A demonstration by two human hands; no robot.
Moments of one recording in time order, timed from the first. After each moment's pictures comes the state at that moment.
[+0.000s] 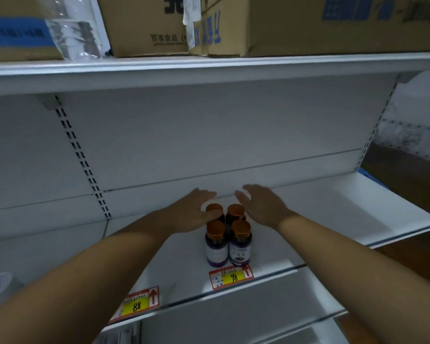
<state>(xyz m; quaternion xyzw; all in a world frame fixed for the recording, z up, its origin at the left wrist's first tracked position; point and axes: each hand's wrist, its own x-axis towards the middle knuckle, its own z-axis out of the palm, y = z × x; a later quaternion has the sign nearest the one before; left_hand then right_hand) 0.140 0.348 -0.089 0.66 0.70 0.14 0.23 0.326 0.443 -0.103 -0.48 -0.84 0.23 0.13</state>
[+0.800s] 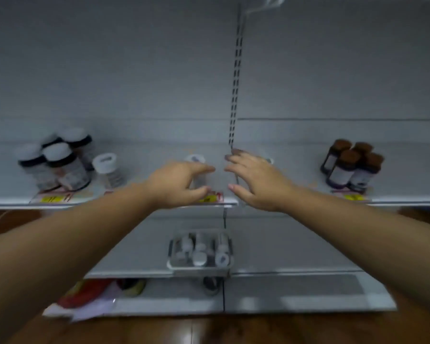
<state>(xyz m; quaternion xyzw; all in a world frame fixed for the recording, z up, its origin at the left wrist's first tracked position) -0.039 0.009 -0.076 0.68 0.71 0.15 0.02 0.140 0.147 -0.089 -0.11 -0.98 0.01 0.15</state>
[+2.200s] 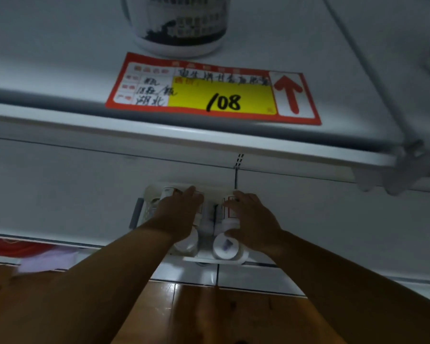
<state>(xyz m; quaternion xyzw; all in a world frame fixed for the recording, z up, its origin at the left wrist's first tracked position) -0.099 0.098 -0.503 0.53 0.82 -0.04 0.20 0.056 0.220 -0.518 -0.25 -0.94 0.22 -0.09</state>
